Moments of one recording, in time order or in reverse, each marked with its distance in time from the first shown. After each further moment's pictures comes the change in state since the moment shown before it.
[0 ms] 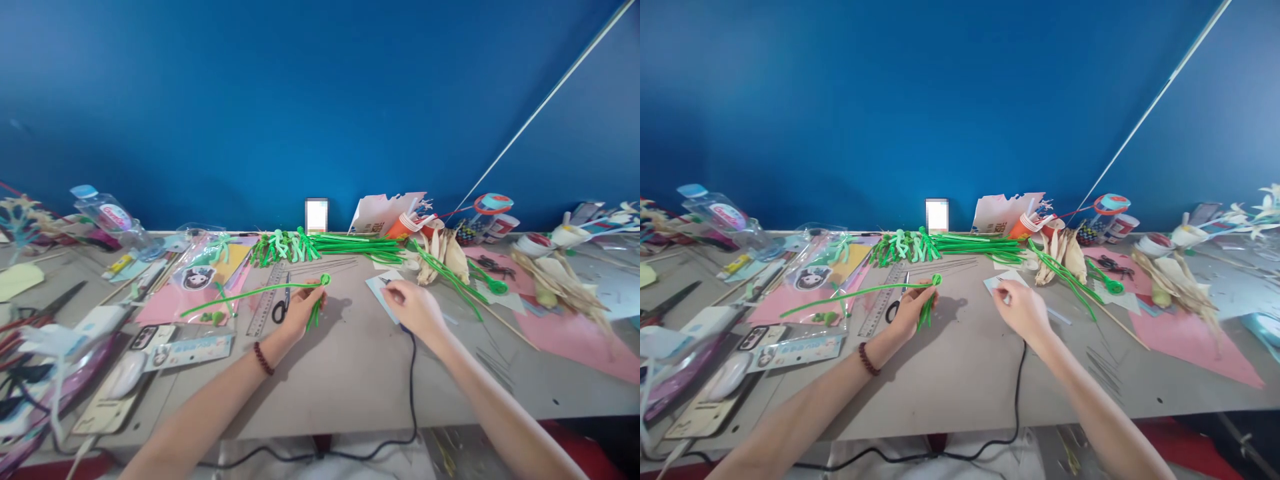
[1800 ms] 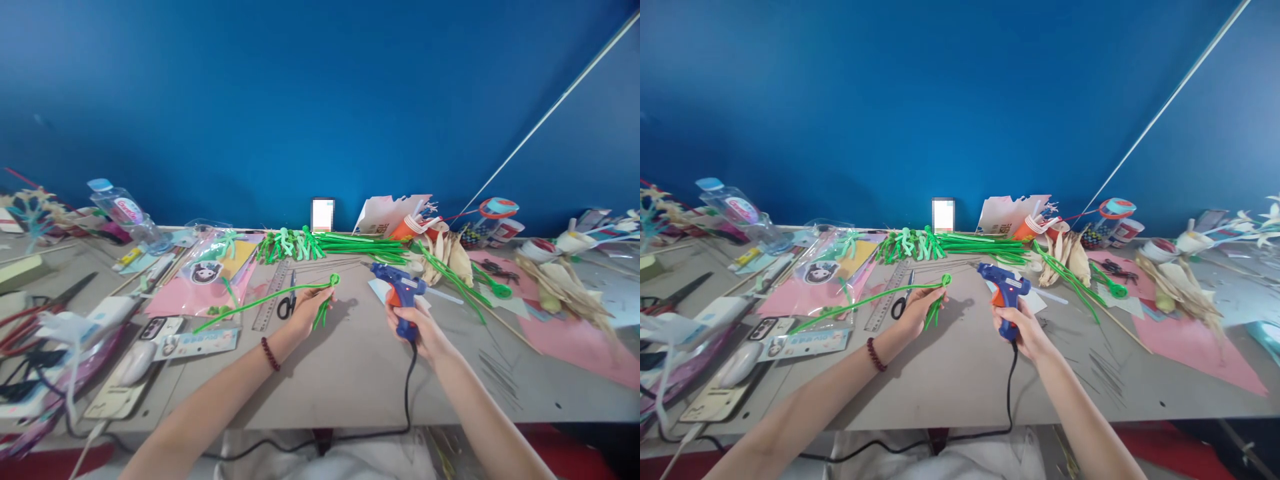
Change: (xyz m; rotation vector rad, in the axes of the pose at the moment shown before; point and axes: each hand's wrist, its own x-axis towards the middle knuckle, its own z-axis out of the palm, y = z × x) left_hand -0.004 0.002 0.003 0.054 -0.003 -0.097; right_hand -0.028 -0.018 0.005 1.446 -0.366 0.319
